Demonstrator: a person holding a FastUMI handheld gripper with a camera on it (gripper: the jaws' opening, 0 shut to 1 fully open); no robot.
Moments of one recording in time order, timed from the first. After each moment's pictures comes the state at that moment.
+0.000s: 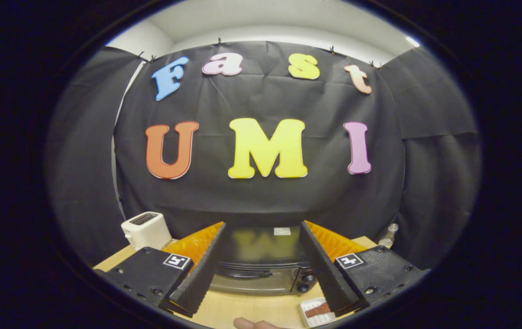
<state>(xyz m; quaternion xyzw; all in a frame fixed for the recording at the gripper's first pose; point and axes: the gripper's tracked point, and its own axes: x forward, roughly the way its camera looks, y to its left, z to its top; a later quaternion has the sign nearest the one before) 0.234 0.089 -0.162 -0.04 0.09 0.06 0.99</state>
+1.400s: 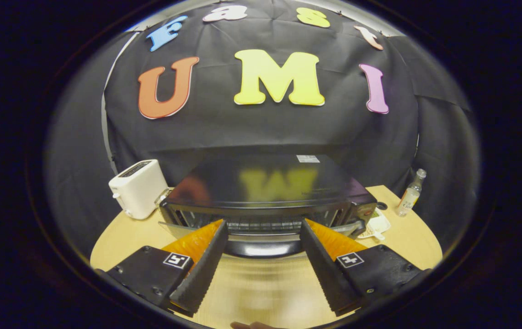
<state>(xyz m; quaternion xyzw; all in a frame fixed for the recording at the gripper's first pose) 0.226 0.110 -0.304 -0.03 0.23 0.03 0.97</state>
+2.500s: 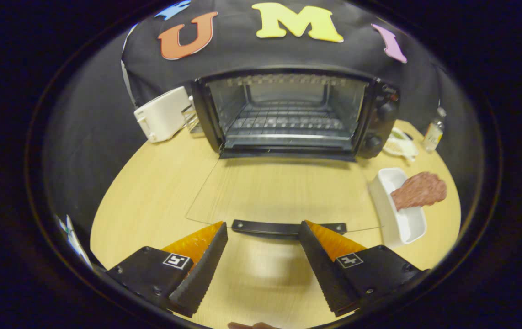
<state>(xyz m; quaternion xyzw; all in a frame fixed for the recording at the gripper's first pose) 0.087 0.115 -0.457 -0.02 0.46 0.10 0.88</state>
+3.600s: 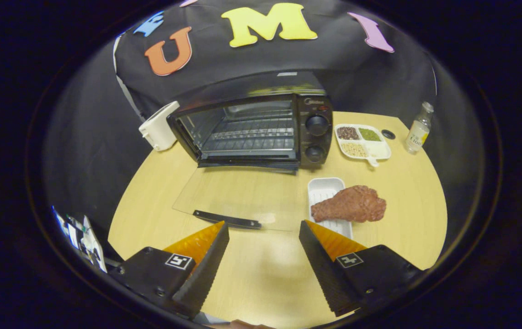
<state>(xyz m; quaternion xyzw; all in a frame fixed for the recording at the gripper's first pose) 0.109 -0.042 -0.347 0.00 0.46 0.13 0.88</state>
